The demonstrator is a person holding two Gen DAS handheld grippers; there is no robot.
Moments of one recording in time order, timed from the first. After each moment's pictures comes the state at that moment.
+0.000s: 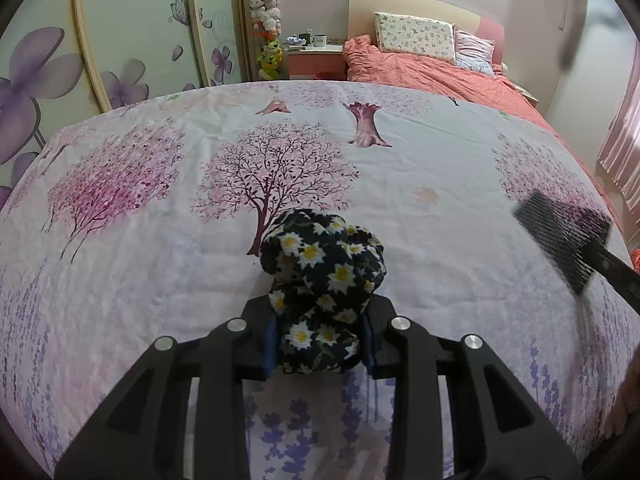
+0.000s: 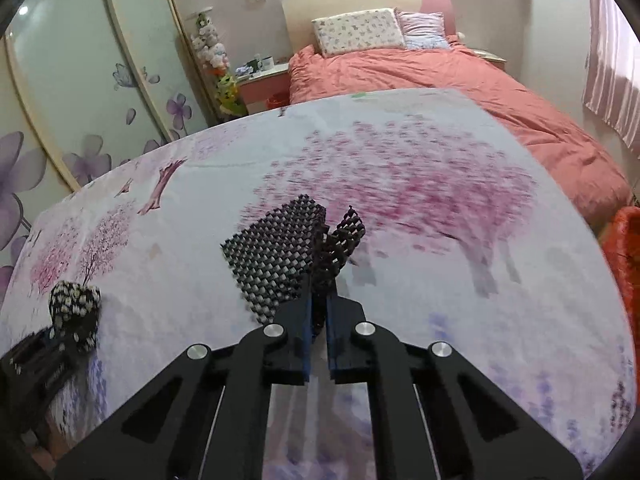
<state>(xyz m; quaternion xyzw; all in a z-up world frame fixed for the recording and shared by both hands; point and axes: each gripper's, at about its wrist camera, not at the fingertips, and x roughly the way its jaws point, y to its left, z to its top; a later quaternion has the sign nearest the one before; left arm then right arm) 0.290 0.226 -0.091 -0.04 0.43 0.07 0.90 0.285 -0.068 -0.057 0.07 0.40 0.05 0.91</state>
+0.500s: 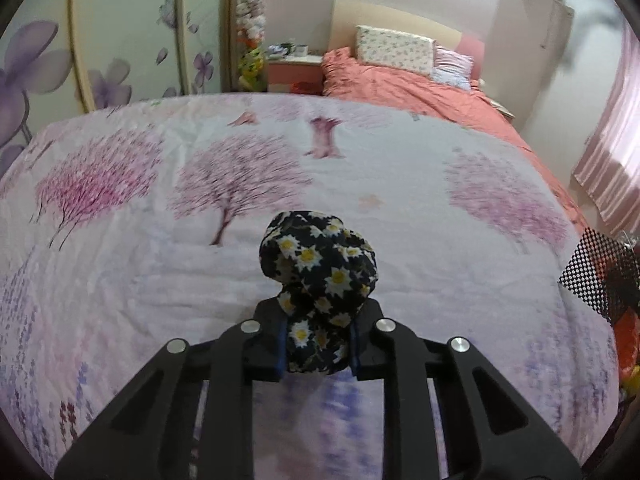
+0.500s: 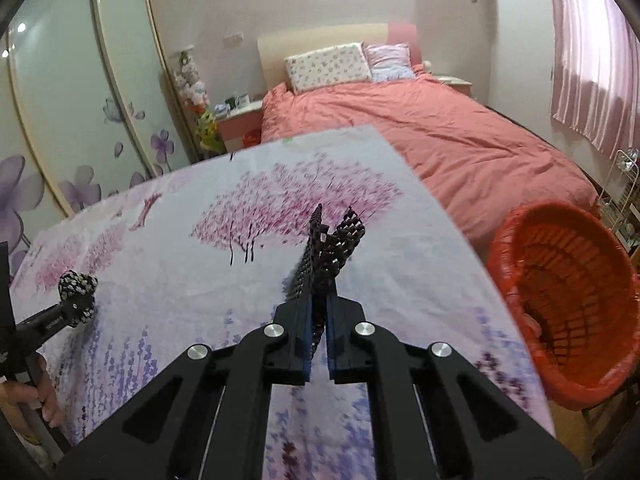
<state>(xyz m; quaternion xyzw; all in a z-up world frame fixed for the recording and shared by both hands) 0.266 0.196 -0.067 -0.07 0.41 0.02 0.91 0.211 -0.158 -0.013 0.08 0.34 0.02 0.94</state>
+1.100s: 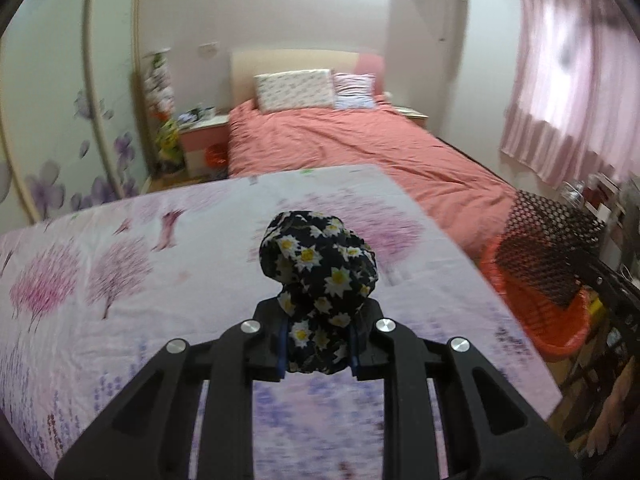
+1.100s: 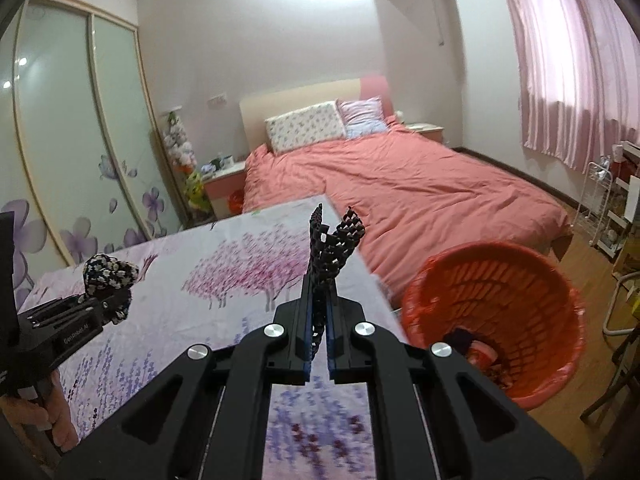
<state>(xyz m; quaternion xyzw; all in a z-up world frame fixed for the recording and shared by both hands) 0.223 0.022 0.018 0.02 0.33 -0.11 0.94 0.157 -0.221 0.032 0.10 0.24 -0.02 0.96</state>
